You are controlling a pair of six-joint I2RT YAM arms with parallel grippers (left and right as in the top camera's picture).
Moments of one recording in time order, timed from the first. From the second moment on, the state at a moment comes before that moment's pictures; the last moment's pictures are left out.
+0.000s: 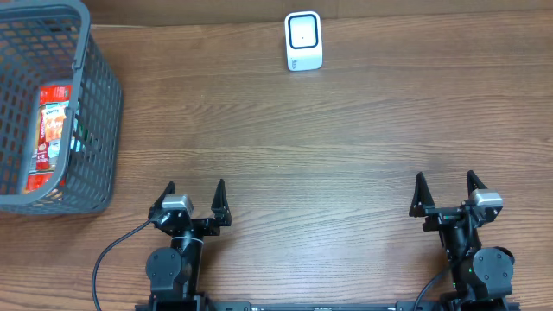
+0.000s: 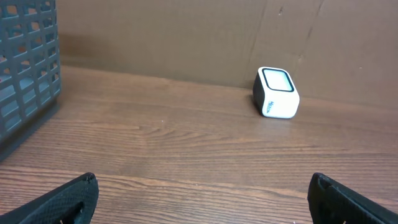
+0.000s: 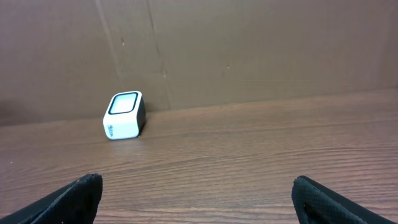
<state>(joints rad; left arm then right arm) 0.04 0.03 0.01 -0.08 0.07 -0.16 0.15 0.01 0.02 -0.02 0.07 0.15</state>
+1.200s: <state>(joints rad) 0.04 0.03 0.17 -0.36 0.33 -0.23 0.15 0.01 0.02 -0.02 0.07 0.15</state>
